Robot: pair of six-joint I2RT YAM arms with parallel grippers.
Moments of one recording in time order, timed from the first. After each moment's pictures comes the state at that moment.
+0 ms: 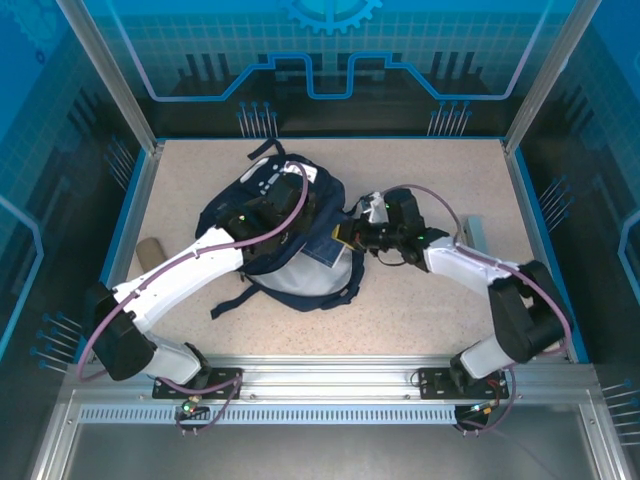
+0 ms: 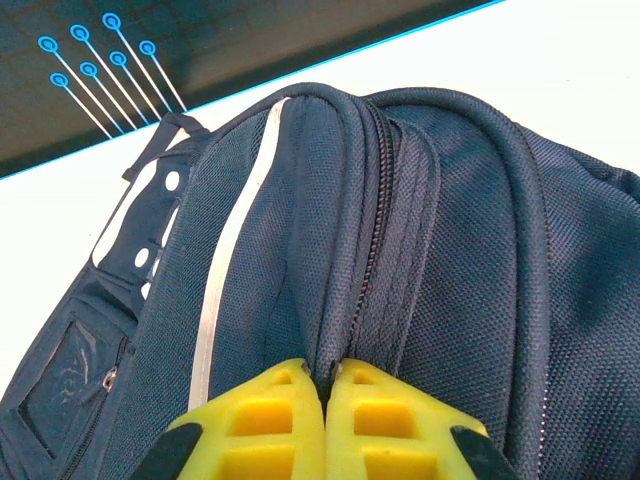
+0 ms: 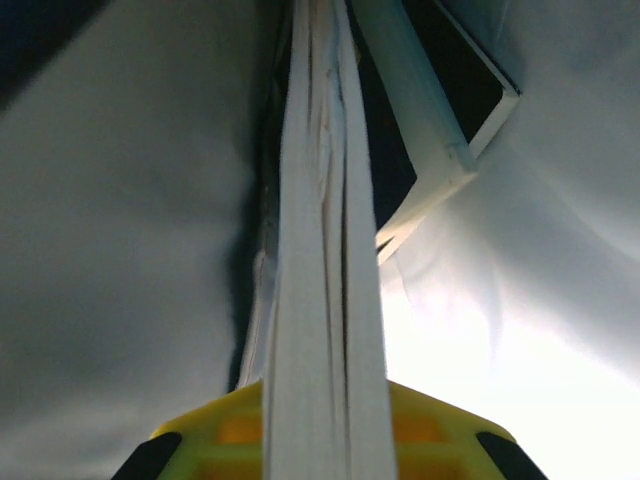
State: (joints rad) left arm -0.72 1.43 1.32 -0.57 -0.48 -0.20; right arm 0.48 1.55 0.89 0.09 -0.65 1.01
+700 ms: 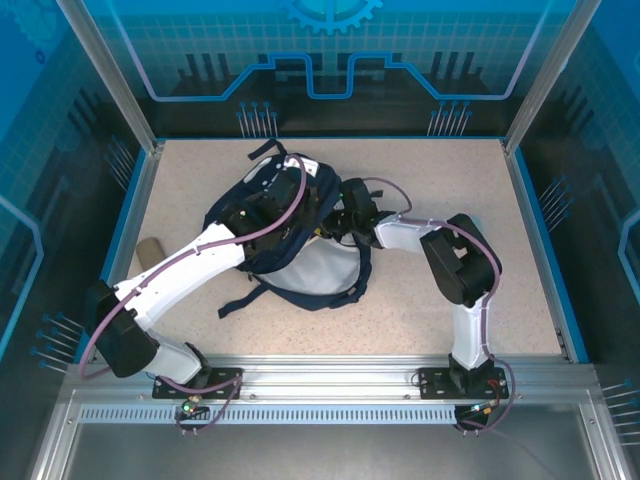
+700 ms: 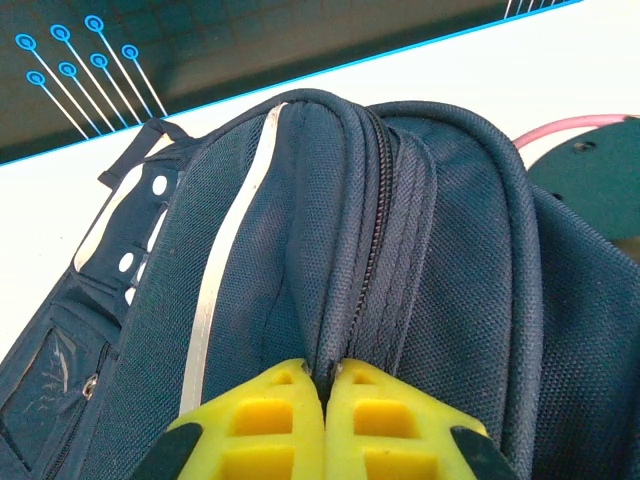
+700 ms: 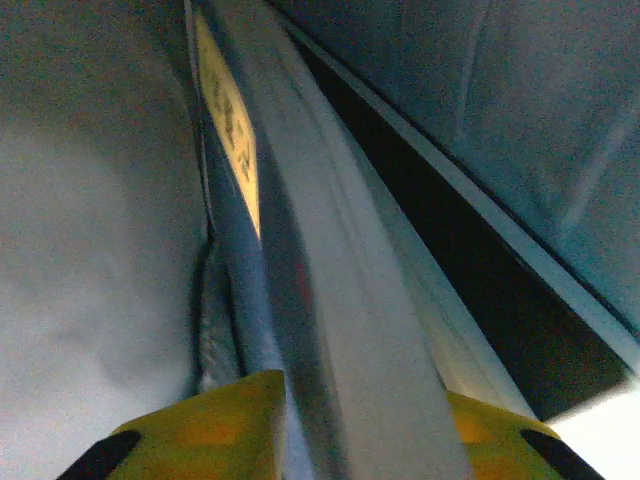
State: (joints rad) left arm -0.72 1.45 1.37 -0.58 -0.45 -0.25; right arm 0.57 2.01 1.24 0.19 -0.50 1.19
